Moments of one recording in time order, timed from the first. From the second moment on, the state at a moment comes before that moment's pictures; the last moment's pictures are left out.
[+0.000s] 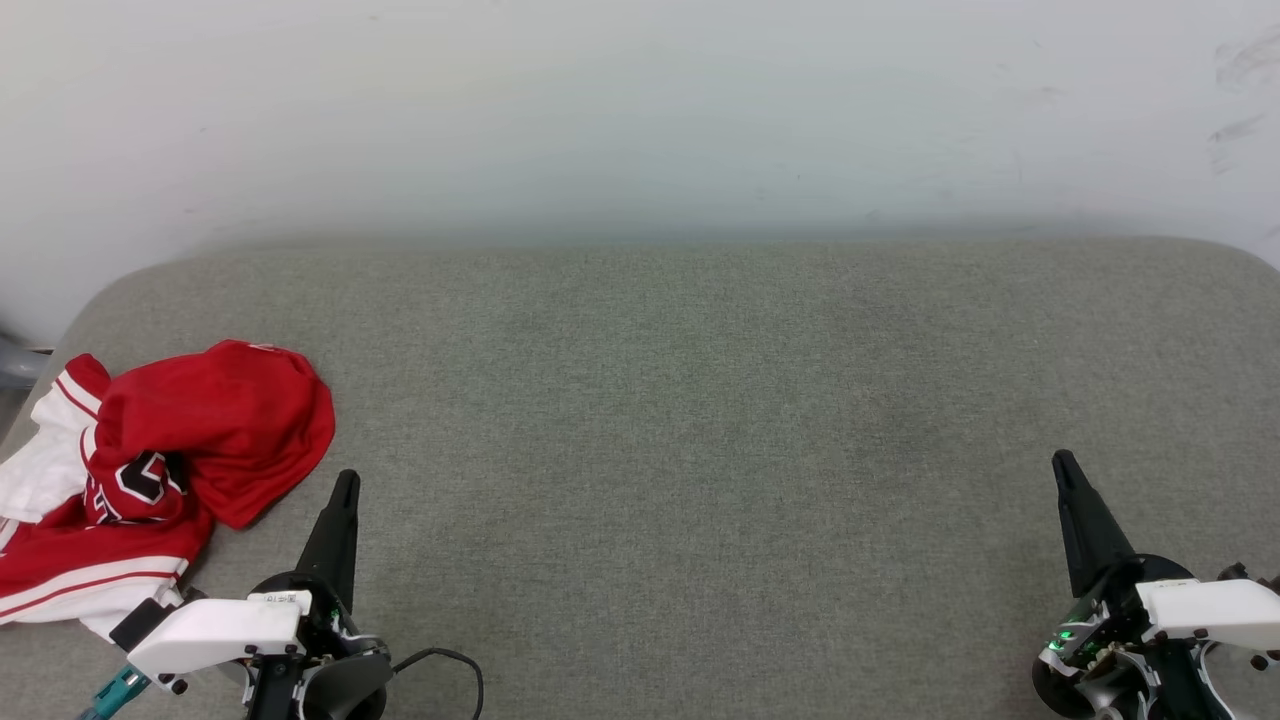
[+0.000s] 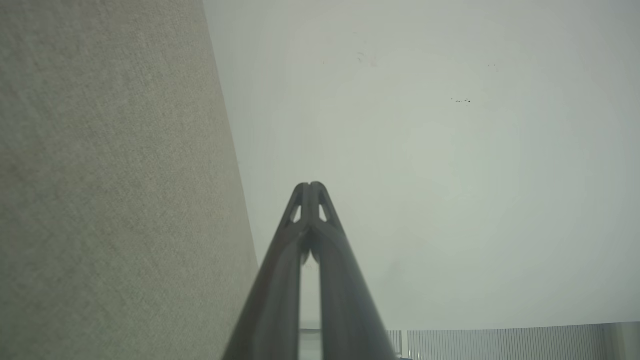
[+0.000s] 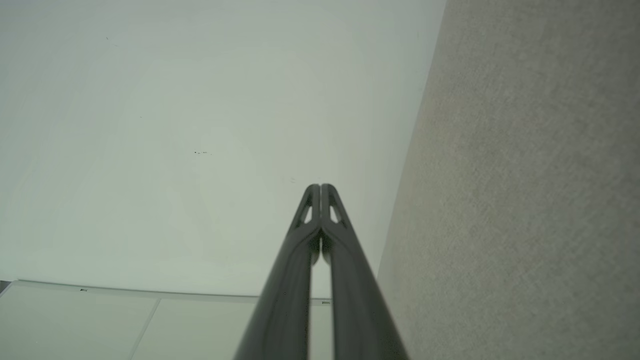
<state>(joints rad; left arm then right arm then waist) -0.11 0.05 0.11 0.25 -1.61 -0.13 0.11 -0.10 -0.05 -0.11 0.25 1.61 0.13 0.11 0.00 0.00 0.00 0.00</state>
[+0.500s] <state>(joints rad) -0.11 0.05 0.11 0.25 -1.61 -0.13 0.11 -0.10 -0.05 -0.11 0.25 1.61 0.13 0.11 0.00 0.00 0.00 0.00</state>
